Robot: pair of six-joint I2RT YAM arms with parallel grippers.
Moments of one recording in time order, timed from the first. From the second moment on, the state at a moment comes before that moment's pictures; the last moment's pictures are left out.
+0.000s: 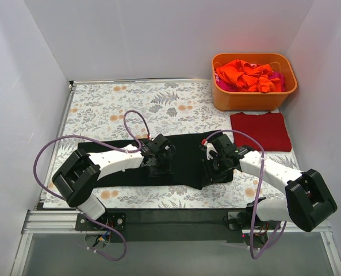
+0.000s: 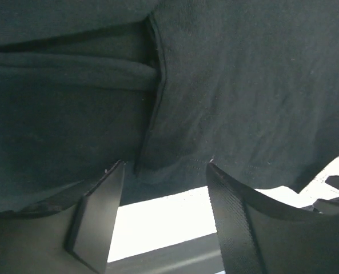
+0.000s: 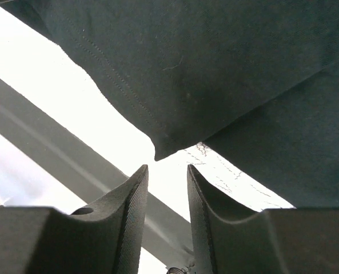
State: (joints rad) left arm -0.84 1.58 0.90 -0.49 0.01 -0.94; right arm 0.60 1.27 0.67 -0.61 -0.44 0.28
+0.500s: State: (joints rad) left arm -0.86 1.60 0.91 -0.49 0.03 -0.94; right arm 0.61 1.32 0.64 -0.58 -0.48 0.28
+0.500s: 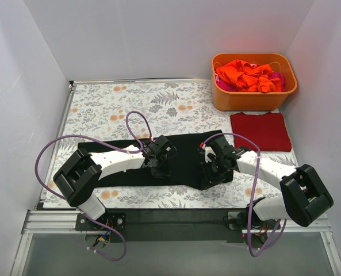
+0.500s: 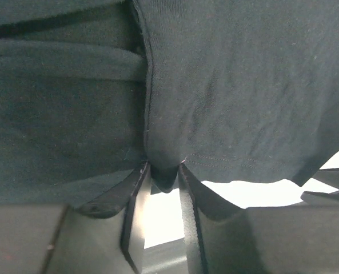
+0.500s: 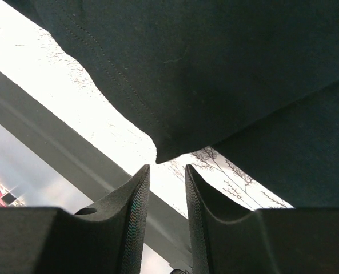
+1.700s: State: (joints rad) left arm -0.84 1.59 0.98 -0.52 0.01 -0.93; right arm 0.63 1.34 0.80 -0.59 -0.38 0.32
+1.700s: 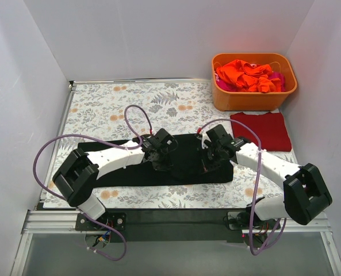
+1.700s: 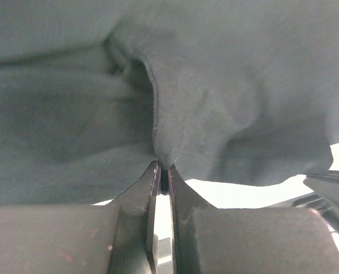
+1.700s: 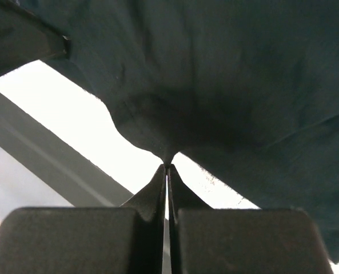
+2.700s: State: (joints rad) left arm -0.66 1.76 1.17 -0.47 0.10 -0.91; right arm 0.41 1.49 0.97 -0.58 -0.41 0.23
